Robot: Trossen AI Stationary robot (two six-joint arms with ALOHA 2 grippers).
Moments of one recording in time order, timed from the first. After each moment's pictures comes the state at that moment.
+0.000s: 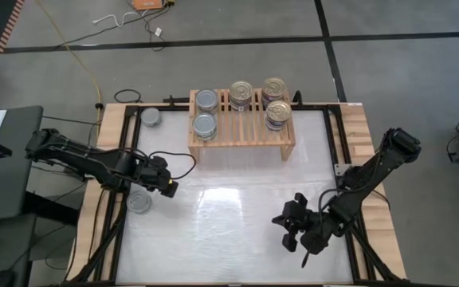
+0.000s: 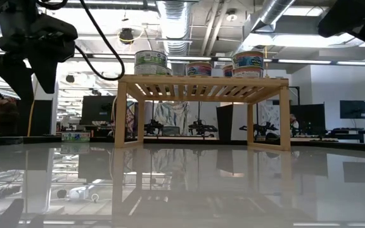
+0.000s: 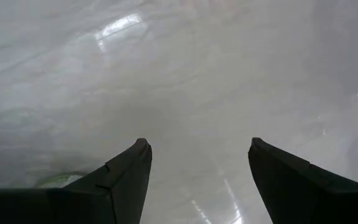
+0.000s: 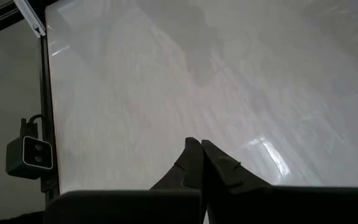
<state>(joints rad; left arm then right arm) -0.23 1.03 0.77 -0.93 -0.14 -1.35 0.76 1.43 0.96 -0.47 0.66 1.05</state>
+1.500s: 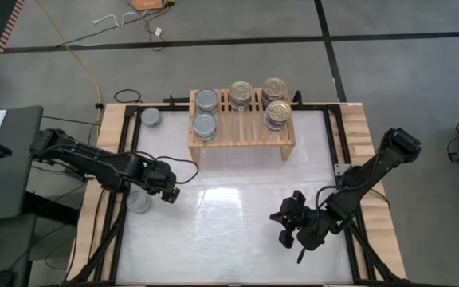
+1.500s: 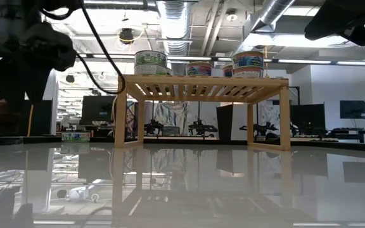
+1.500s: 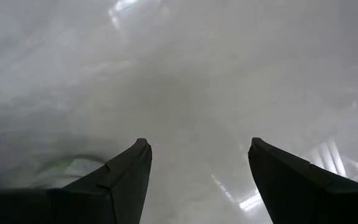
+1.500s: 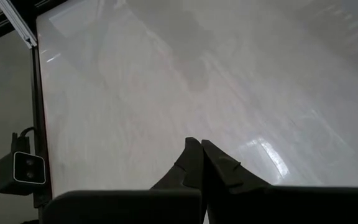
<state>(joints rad) -0.23 1.13 0.77 -0.93 -0.04 -1.29 0.73 1.43 0.96 -0.46 0.66 1.05</state>
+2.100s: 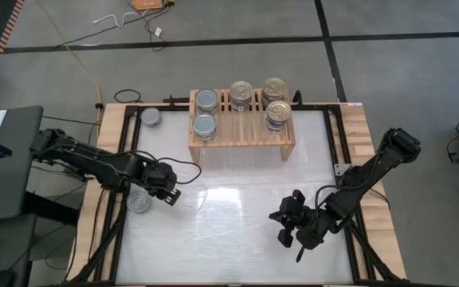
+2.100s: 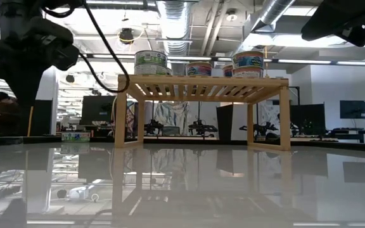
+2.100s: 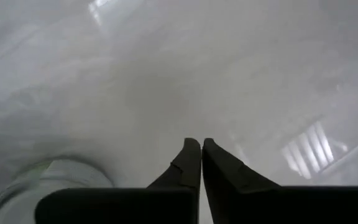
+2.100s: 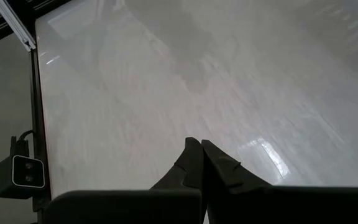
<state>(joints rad) -0.22 1.13 0.77 -0.89 0.00 -1.25 0.72 1.43 0.96 -0.46 0.66 1.05</state>
